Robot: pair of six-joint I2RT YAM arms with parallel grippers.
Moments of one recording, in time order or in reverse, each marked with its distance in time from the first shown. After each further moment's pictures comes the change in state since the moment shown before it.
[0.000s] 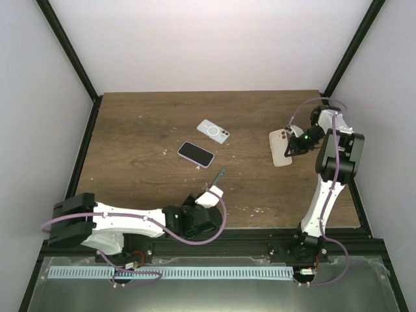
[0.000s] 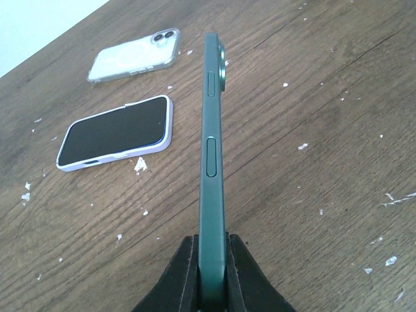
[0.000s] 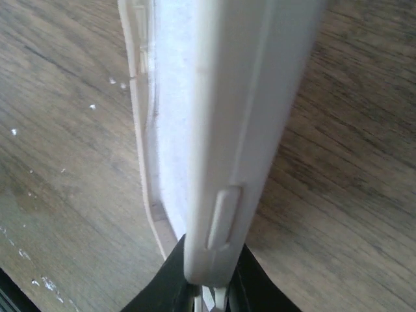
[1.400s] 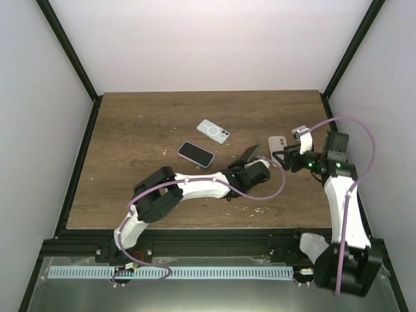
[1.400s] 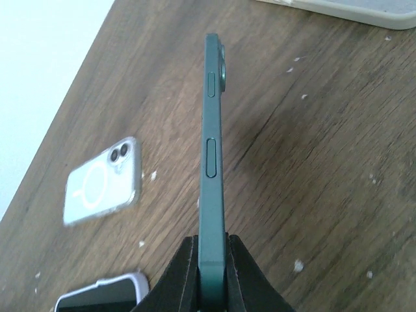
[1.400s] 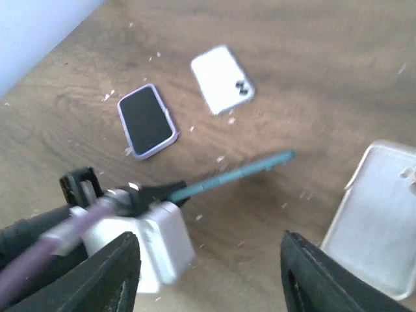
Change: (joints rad) left arm 0.274 0.698 0.739 0.022 0.115 0.545; right arm 0.030 -1.035 -0.798 0.570 -0.368 0.300
